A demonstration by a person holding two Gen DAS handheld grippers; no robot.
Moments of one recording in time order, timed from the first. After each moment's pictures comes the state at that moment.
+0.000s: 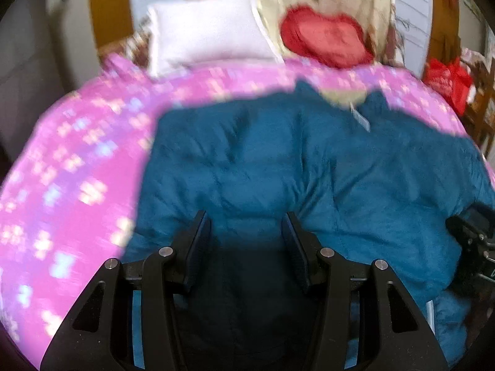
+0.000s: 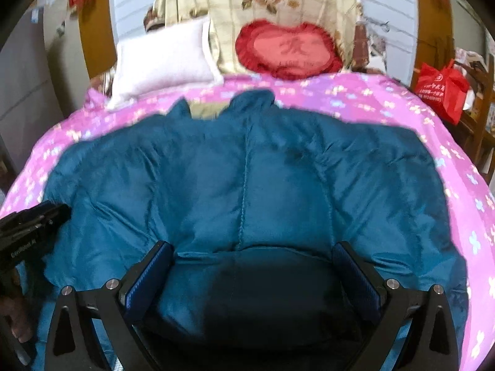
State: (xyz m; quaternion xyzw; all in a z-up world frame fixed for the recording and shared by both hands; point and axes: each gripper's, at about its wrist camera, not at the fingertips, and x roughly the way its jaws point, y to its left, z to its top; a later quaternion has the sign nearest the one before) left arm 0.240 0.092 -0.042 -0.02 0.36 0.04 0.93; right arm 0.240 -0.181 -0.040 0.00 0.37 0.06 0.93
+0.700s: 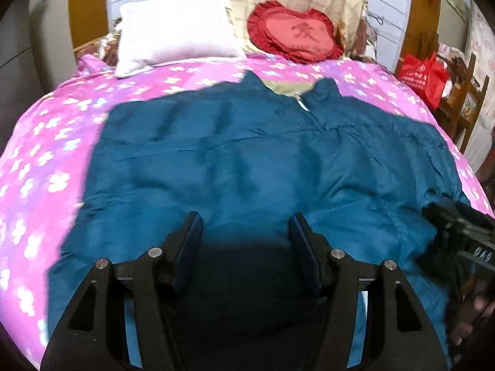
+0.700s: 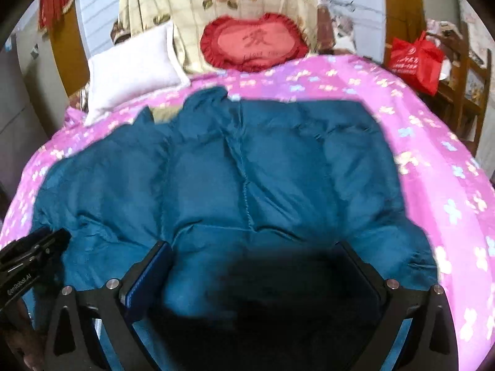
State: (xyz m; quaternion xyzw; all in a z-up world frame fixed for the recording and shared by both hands) left arm 0.225 0.061 -0.046 -0.03 0.39 -0.02 0.92; right arm 0.224 -0.229 -0.030 0.05 0.40 0.02 0.92
